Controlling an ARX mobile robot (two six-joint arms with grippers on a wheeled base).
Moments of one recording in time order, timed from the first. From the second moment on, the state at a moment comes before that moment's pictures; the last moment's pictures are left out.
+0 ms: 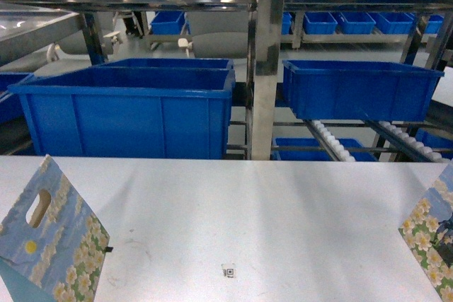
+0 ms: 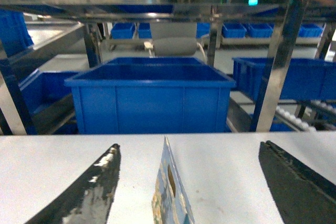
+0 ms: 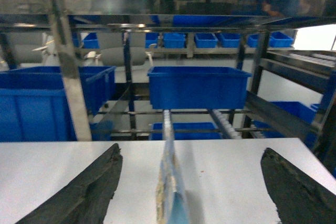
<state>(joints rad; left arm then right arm) -0.34 0.10 0.05 0.03 -0.34 -0.02 0.00 0.00 0.01 0.01 0.04 0.03</state>
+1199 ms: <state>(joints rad) 0.00 0.01 0.02 0.00 0.00 -0.01 0.00 0.00 0.01 0.00 0.00 0.00</state>
